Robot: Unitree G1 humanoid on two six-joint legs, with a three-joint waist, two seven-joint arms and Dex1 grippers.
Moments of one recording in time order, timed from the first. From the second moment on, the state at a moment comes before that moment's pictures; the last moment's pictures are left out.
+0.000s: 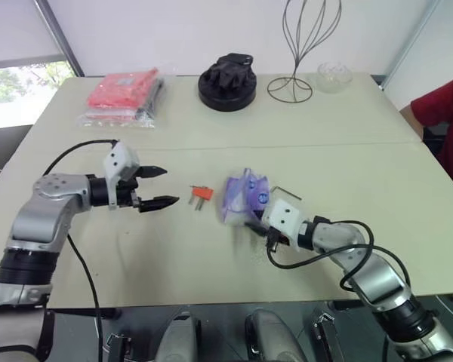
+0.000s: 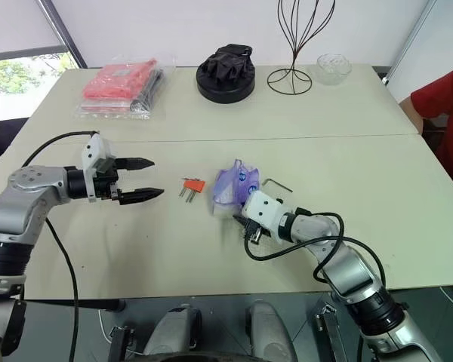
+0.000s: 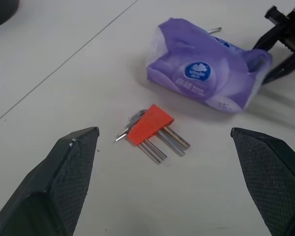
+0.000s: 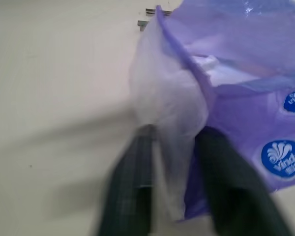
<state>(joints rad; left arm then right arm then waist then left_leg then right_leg) -0.47 0.78 0.02 0.07 -0.41 0.41 -1.15 -0.24 -0.60 0.32 -0.35 0.05 0.42 0.67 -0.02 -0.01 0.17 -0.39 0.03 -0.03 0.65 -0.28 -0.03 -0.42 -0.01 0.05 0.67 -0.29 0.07</state>
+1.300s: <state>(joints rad) -0.43 0.65 -0.01 0.02 -0.40 0.42 -1.10 -0.67 -0.63 0.10 0.56 -0.32 0.21 0.18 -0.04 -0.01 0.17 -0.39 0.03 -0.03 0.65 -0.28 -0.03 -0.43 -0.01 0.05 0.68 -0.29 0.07</state>
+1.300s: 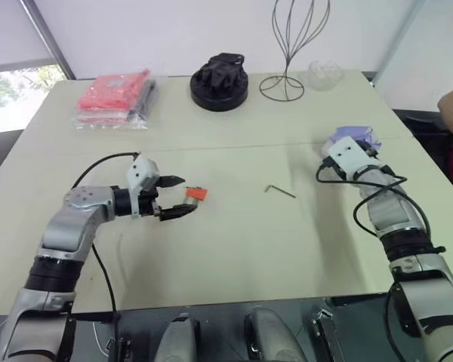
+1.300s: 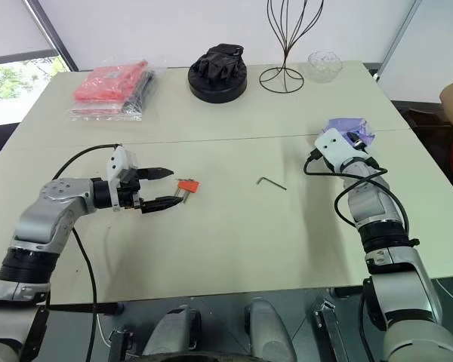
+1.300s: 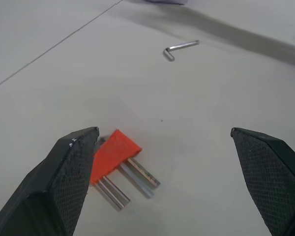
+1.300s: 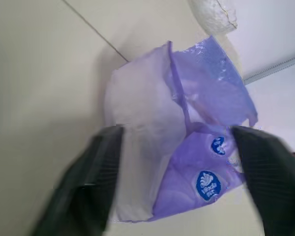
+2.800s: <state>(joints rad) -0.31 0.88 0.11 -0.02 -0.44 0.46 -1.15 -0.79 -0.16 0.31 0.72 0.01 -0.01 0.86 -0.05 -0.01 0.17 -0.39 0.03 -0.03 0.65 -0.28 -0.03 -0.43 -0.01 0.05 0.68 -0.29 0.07</state>
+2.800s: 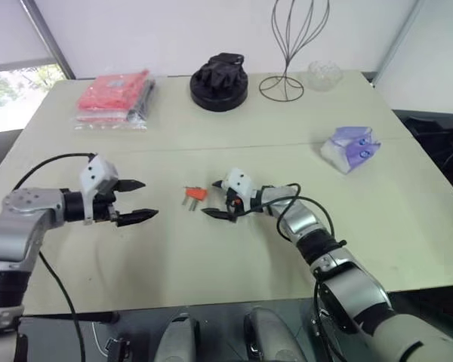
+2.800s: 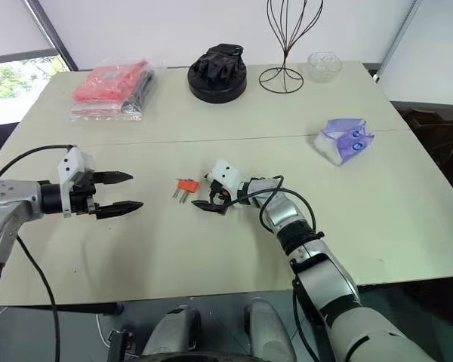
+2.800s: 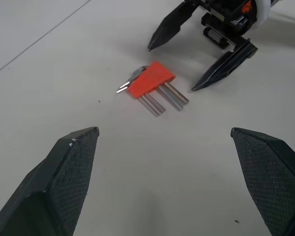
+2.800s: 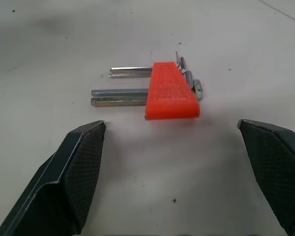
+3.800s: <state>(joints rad) -0.49 0.68 0.13 0.09 -0.51 0.51 -1.05 -1.08 -0.49 0.33 0.56 -0.32 -0.58 0.81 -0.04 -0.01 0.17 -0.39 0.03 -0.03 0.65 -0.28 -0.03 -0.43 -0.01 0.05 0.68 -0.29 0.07</state>
